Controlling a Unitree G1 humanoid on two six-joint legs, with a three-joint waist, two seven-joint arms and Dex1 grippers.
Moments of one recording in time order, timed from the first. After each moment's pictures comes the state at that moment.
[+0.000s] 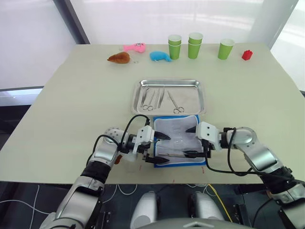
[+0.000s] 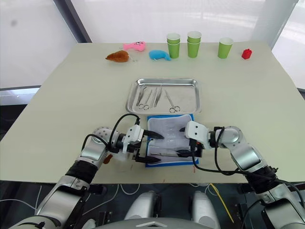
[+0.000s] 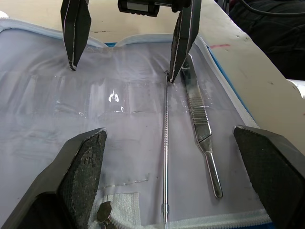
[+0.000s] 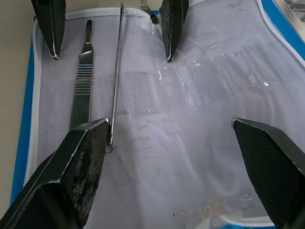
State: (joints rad) left arm -0.43 0.45 -0.25 0.45 -0.16 -0.18 -1.46; right arm -0.36 -0.59 0.37 -0.09 0.07 0.27 1.03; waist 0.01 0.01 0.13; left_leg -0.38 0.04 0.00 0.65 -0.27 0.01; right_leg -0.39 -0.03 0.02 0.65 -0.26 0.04
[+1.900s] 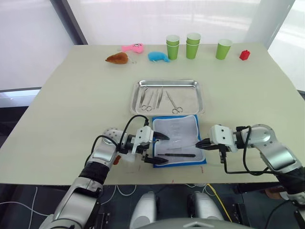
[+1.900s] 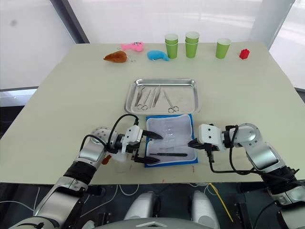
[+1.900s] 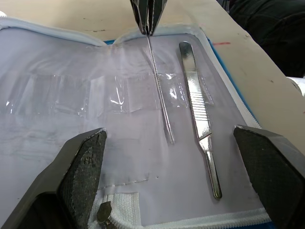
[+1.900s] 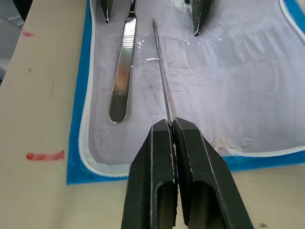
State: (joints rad) left arm -0.42 0.47 -0.25 0.43 -0.16 -0.18 -1.45; right arm -0.34 -0.74 0.30 -0.12 0.12 0.15 1.20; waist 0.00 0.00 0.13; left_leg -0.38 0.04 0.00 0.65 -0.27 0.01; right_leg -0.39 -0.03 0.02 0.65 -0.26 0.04
